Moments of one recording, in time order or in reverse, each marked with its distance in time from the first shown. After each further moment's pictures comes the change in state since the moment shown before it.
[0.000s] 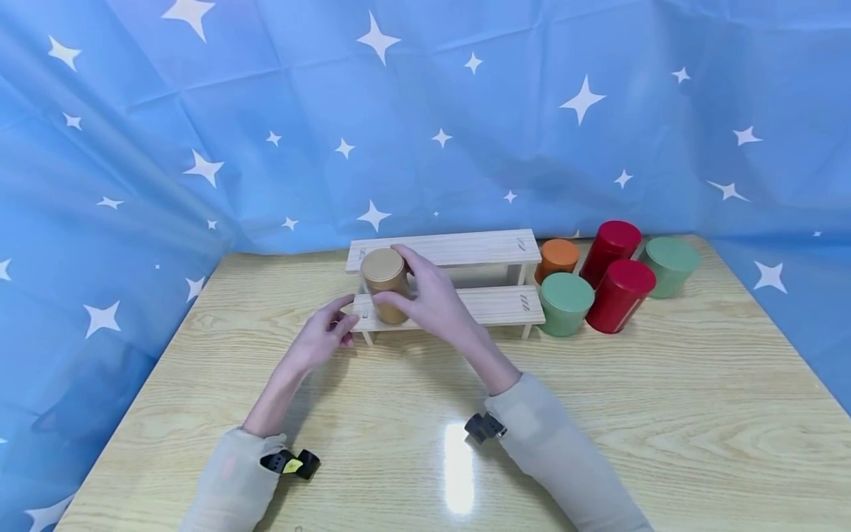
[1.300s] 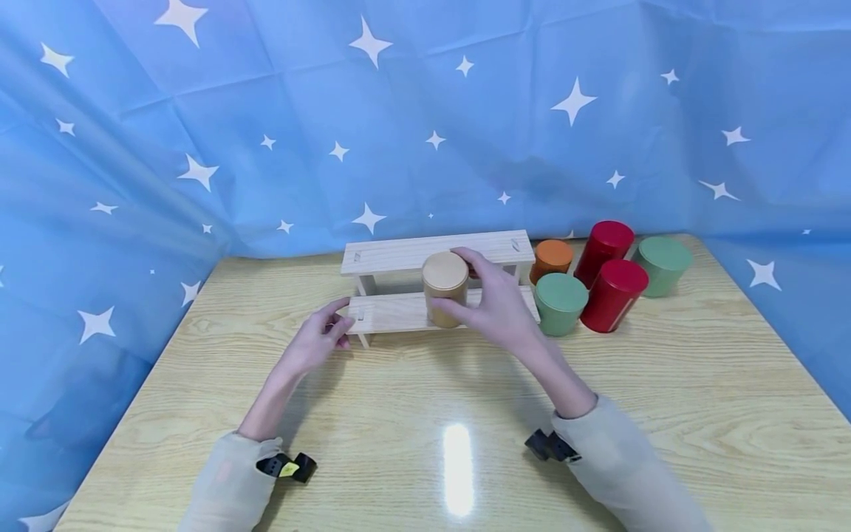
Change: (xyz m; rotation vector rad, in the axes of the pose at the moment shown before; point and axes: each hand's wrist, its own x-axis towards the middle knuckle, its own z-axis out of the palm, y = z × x) left_hand -0.002 0.000 0.000 0.008 -0.011 0.007; right_hand -0.051 0.017 -0.070 -0.100 0.123 -0.005
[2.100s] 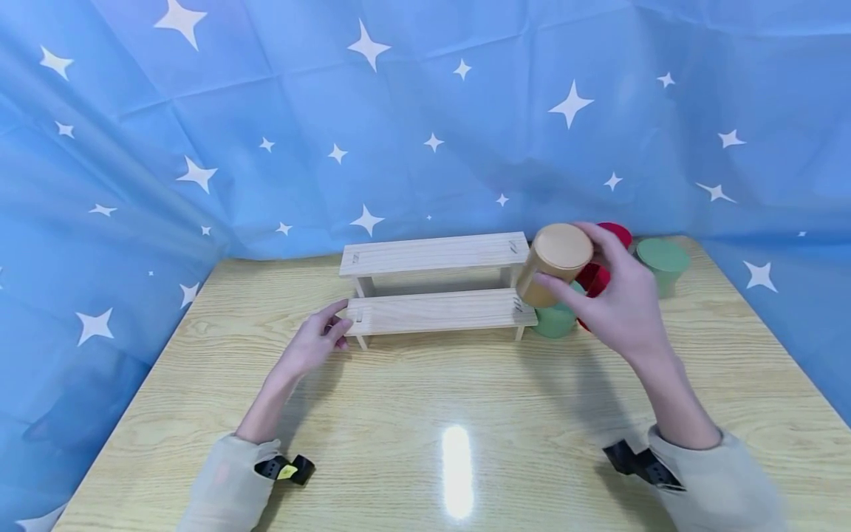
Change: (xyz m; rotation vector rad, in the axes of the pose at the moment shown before) left_hand 0.000 0.001 0.000 0.034 -0.014 0.007; right_hand -0.039 0.015 -0.102 -0.057 0.305 0.080
